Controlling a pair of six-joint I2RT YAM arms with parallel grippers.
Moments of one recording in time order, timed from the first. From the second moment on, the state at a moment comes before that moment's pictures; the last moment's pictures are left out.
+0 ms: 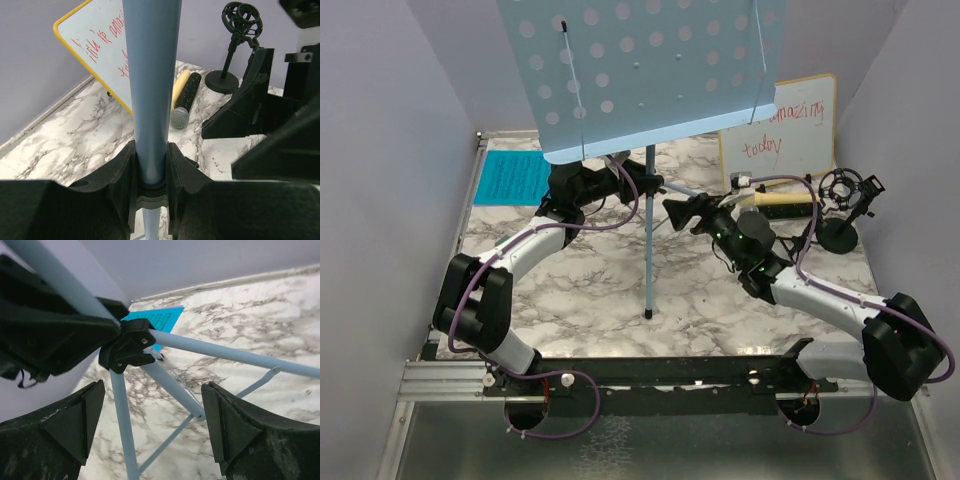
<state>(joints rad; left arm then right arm) -0.40 1.56 1.02 0.61 0.73 -0.10 0.69 1.25 0.64 0.67 0.15 0.42</state>
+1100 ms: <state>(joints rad) -0.41 1.52 1.02 0.54 0.68 -0.05 0.54 1.47 0.86 0.52 -0.19 1.09</state>
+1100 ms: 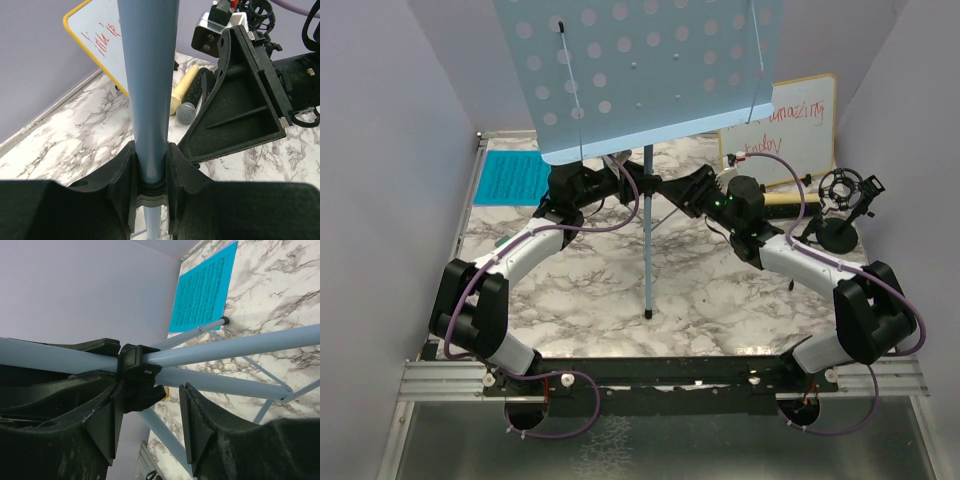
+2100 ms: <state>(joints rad) -0.41 1.52 1.02 0.54 0.68 -0.05 0.53 1.46 0.75 0.63 -0.24 1.29</state>
